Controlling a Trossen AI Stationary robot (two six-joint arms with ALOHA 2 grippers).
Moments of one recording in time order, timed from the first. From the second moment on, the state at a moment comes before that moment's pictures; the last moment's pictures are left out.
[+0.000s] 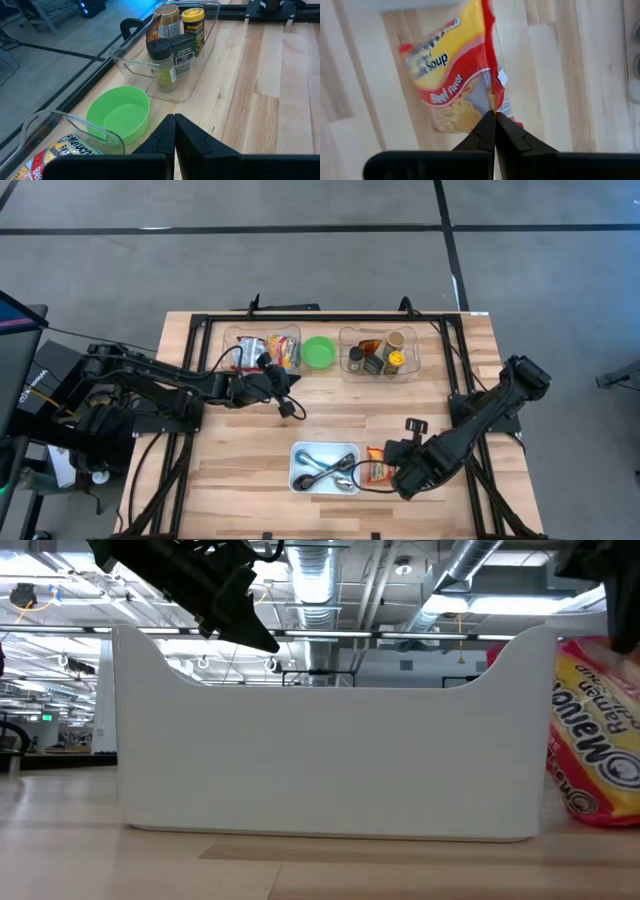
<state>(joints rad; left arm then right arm) -0.10 1.30 0.70 0.08 -0.60 -0.11 0.70 1.64 1.26 -1.18 0.32 0.88</state>
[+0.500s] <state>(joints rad) -0.10 1.30 0.70 0.08 -0.60 -0.11 0.69 1.64 1.39 -1.26 0.58 0.84</state>
